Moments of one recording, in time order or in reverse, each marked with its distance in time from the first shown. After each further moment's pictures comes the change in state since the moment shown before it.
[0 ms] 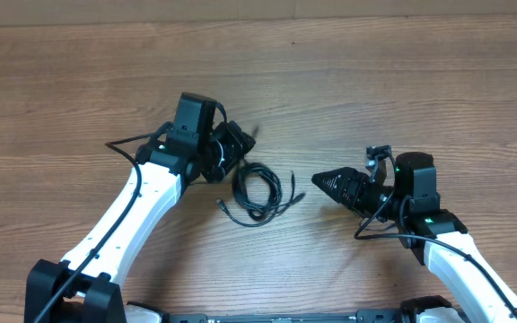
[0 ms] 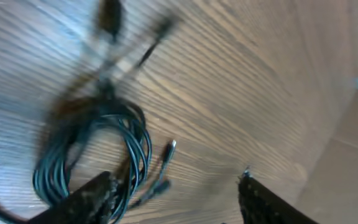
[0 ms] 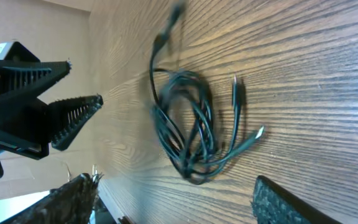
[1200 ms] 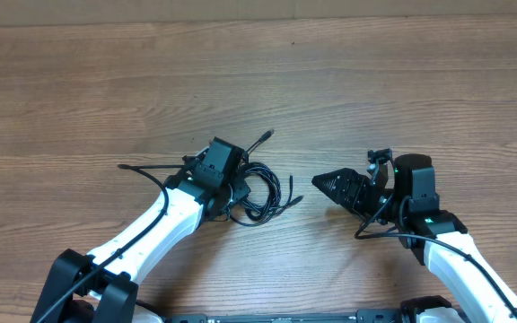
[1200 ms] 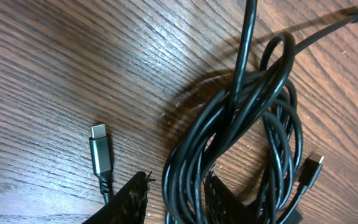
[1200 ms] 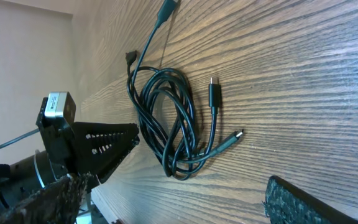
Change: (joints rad) left arm -0.153 0.000 -0.241 0.040 -0.311 0.001; right arm 0.000 0.000 0.000 -0.055 0.042 0.000
